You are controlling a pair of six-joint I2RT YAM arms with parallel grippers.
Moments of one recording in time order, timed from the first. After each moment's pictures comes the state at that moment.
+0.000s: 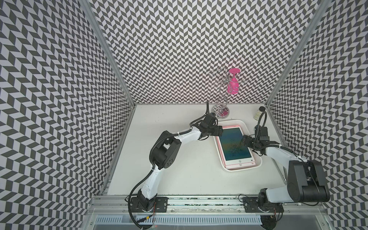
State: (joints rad) left arm -0.74 2.15 1.59 -0.18 0.14 -0.50; right arm 0.01 1.42 0.71 -0.21 0.01 0.34
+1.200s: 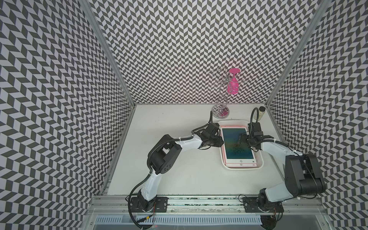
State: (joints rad) left arm -0.83 2.11 1.46 -0.13 0.24 -0.57; right arm 0.08 1.51 0.83 -0.31 0.09 0.32
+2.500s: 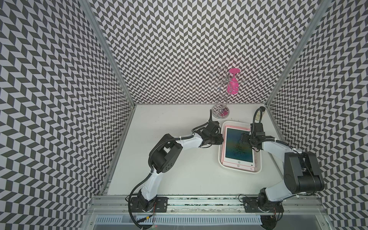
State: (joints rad) left arm -0.82 2.12 1.47 -0.11 0.26 -0.64; right arm 0.05 1.53 0.81 -0.26 0.07 0.32
